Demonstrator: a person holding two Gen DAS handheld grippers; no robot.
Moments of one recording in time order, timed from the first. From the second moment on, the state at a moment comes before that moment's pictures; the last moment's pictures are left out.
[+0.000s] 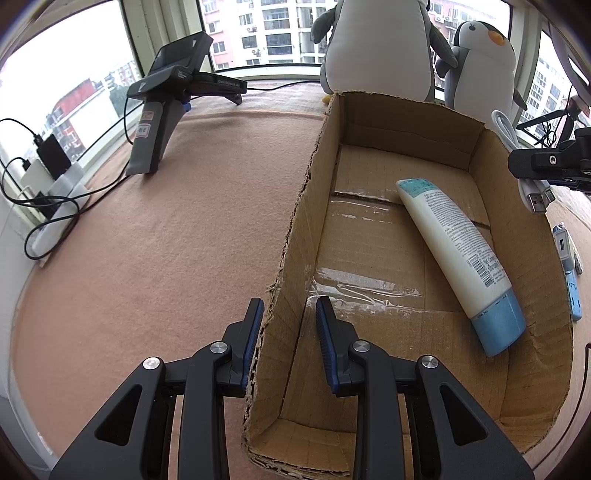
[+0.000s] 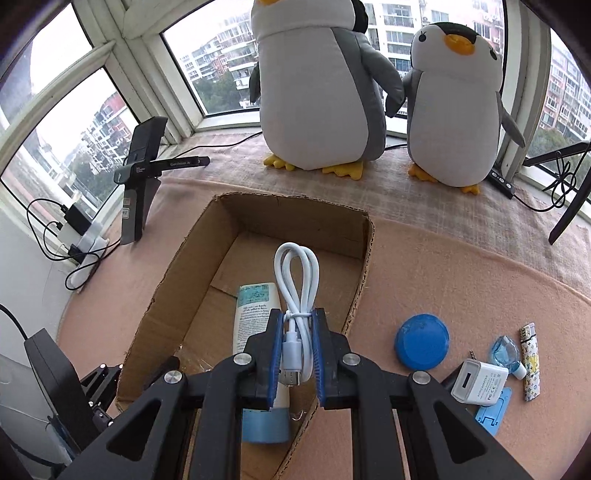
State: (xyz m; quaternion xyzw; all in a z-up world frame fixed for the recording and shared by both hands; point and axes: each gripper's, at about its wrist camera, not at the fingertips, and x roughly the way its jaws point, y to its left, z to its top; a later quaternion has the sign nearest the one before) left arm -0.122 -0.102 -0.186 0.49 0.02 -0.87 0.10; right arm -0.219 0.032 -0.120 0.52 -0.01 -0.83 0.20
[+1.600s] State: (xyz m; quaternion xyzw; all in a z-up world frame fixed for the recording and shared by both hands) left arm -0.123 -0.098 -0.186 0.49 0.00 -0.87 0.10; right arm -0.194 0.226 -0.119 0.50 -0.04 -0.86 0.07
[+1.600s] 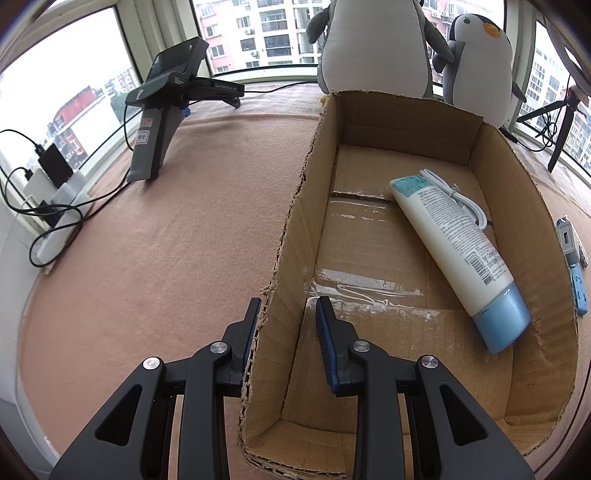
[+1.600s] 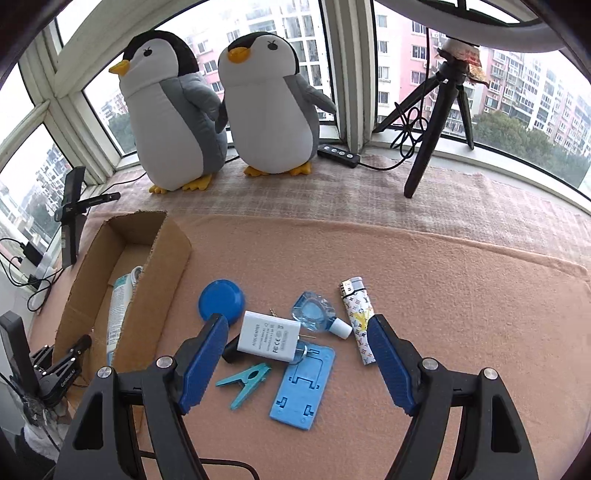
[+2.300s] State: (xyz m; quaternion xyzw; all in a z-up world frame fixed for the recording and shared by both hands) left arm -0.123 -0.094 -0.186 0.49 -0.01 -0.87 0.11; right arm -0.251 0.252 -0.178 0.57 -0.03 -0.82 0.05
